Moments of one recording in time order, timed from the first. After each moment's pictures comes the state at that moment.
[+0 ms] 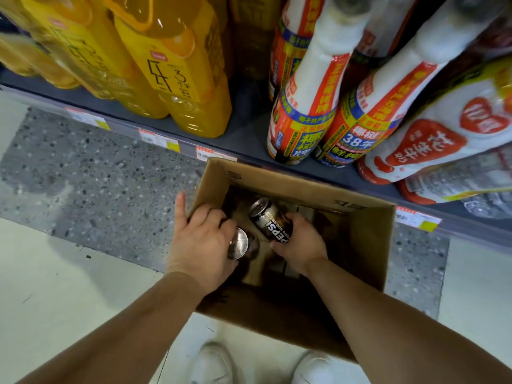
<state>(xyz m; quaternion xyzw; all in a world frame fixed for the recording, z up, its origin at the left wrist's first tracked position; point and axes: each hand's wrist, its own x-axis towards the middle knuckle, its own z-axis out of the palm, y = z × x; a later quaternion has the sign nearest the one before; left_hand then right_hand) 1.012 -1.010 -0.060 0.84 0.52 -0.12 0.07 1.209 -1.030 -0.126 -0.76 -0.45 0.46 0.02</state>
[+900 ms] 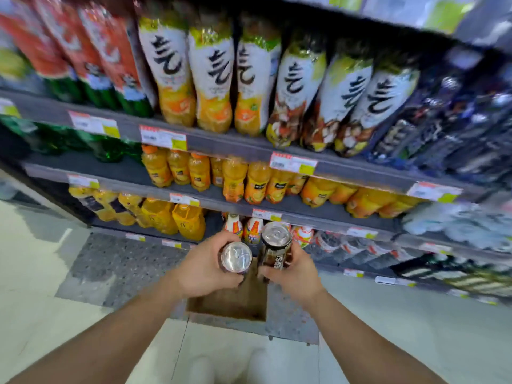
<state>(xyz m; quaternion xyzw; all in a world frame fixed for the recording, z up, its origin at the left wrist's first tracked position) 1.058 -1.044 0.442 0.72 0.45 0.13 0.51 1.262 -1.118 0.417 -0.74 -0.39 0.44 0.33</state>
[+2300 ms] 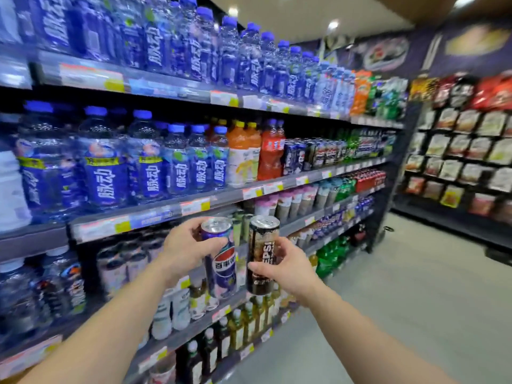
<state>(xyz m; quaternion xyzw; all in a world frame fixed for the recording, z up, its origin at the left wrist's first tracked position) 1.643 -1.335 0.785 0.75 0.08 0.24 0.61 1.732 -1.542 0.763 -0.80 -0.23 0.09 0.54</state>
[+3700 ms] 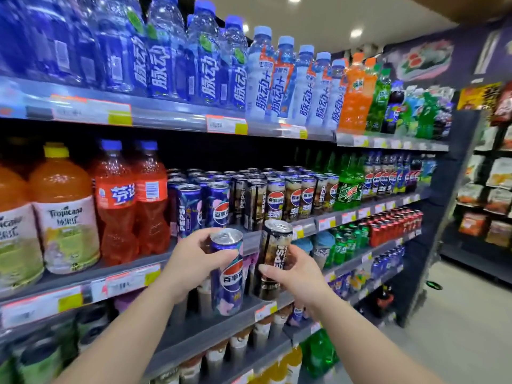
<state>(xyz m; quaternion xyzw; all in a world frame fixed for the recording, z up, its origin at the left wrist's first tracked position) 2.229 -1.488 0.824 0.75 0.12 0.31 0.58 2.347 -1.669 0.807 -0.76 -0.27 0.12 0.58</state>
